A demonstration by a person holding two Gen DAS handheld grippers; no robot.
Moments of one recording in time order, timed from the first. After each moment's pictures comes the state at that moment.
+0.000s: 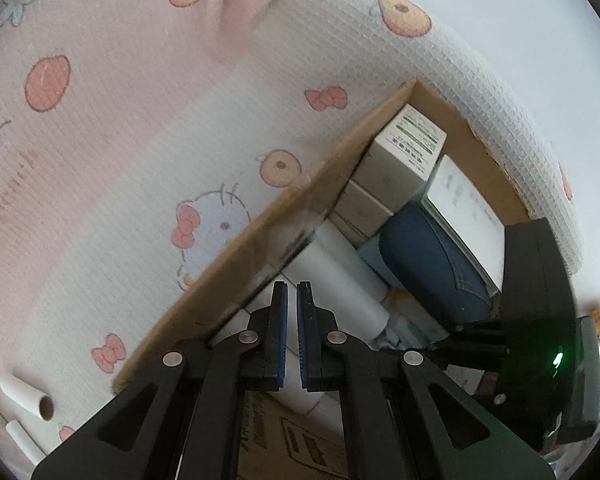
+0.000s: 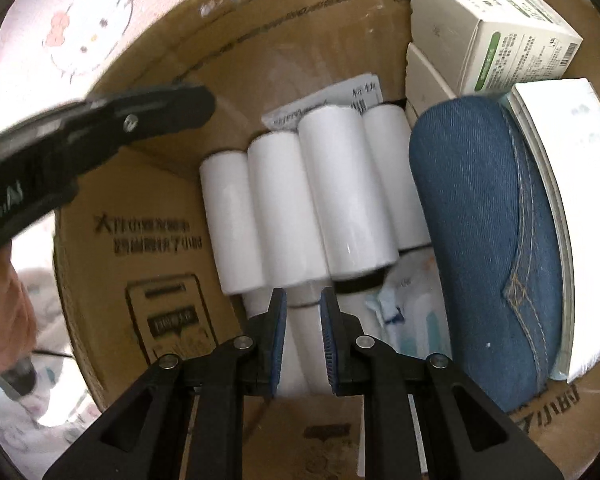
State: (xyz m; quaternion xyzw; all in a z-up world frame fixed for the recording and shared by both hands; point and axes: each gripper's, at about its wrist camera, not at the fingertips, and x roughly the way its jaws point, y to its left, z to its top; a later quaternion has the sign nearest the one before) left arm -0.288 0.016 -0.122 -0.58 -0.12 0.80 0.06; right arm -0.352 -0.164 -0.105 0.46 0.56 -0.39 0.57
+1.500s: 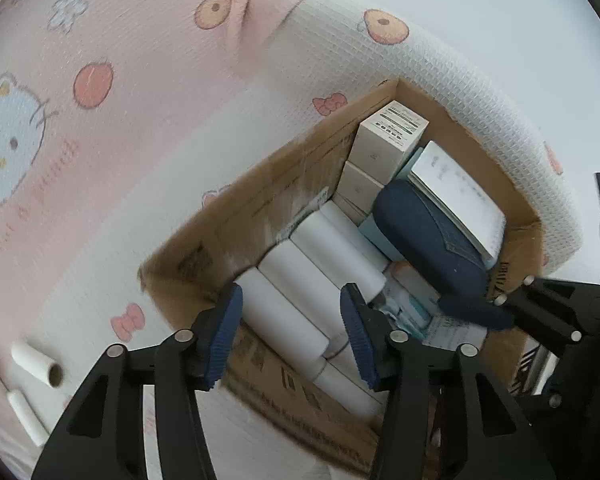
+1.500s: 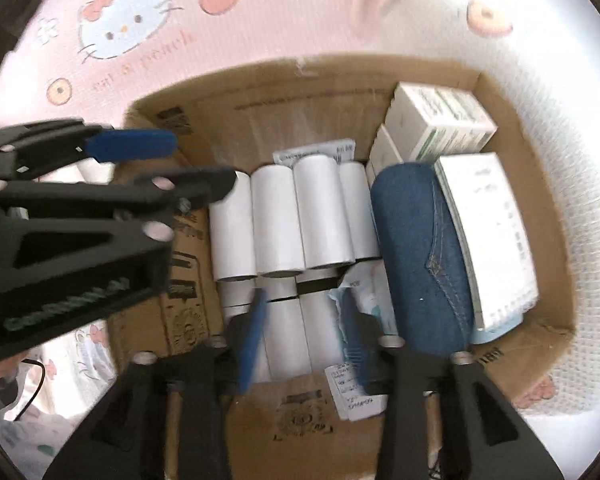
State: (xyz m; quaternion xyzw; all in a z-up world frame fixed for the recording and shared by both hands) left arm -0.216 0.017 -0.093 -0.53 -0.10 0.84 0.02; right arm -0.312 -0.106 -0.015 0.26 0.58 -0.46 0.62
